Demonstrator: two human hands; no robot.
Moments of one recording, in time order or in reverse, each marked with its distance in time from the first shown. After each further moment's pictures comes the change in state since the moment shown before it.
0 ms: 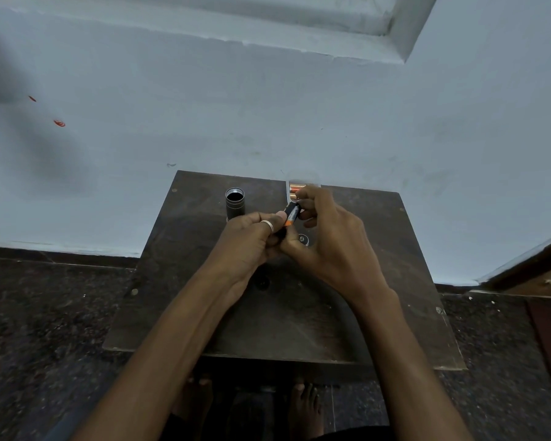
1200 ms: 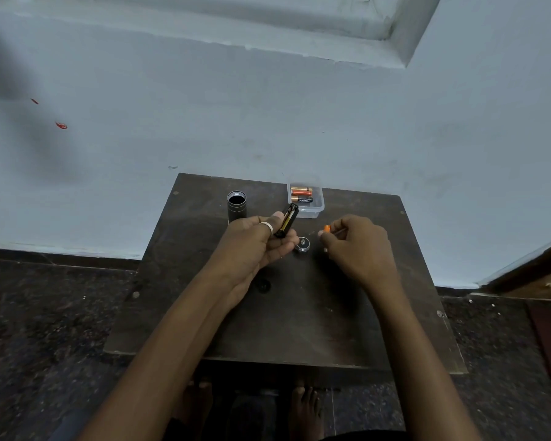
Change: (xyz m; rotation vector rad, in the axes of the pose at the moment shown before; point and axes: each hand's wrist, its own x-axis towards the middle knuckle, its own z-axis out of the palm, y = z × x) left_hand -0.003 0.006 0.003 -0.077 0.042 -0.085; right_hand 0.002 0.033 -0.008 -0.039 -0.193 0.682
